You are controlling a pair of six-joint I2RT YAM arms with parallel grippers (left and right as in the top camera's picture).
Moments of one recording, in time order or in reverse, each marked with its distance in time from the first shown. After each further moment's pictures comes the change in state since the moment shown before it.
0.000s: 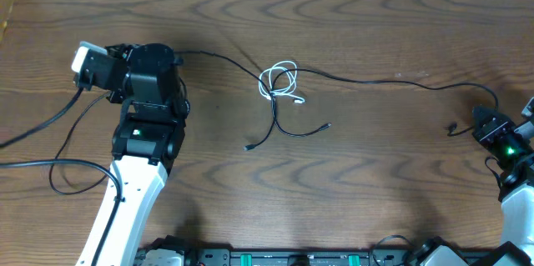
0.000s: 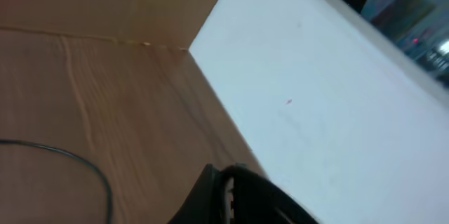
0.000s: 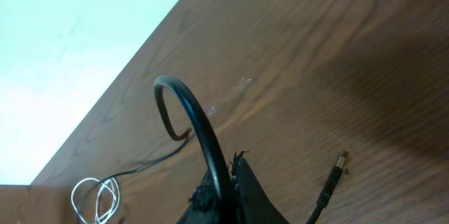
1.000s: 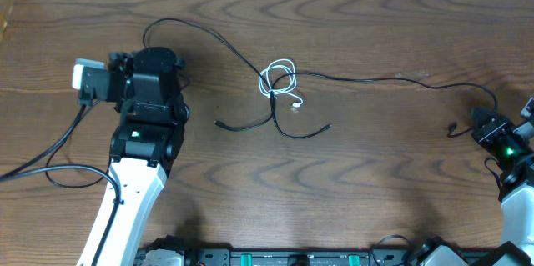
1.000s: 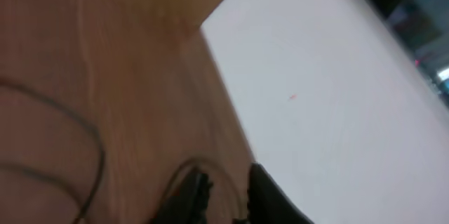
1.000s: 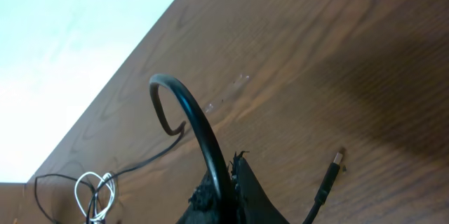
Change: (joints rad) left arm 0.000 -0.011 -0.002 -0.160 0.040 -0.236; right arm 0.000 0.000 0.000 -0.013 0.004 -0.014
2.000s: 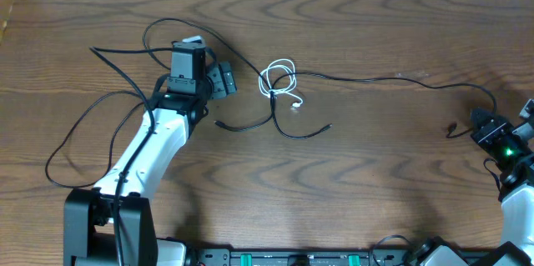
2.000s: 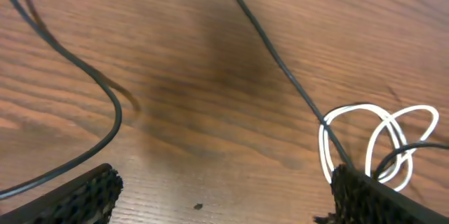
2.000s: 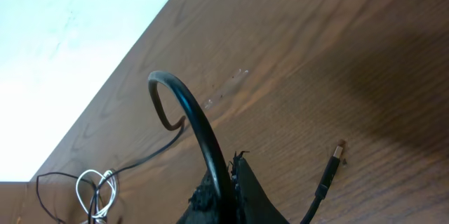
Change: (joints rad) left arm 0.000 0.372 0.000 0.007 0.822 0.850; right arm 0.000 0.000 0.000 -0.023 0.000 0.000
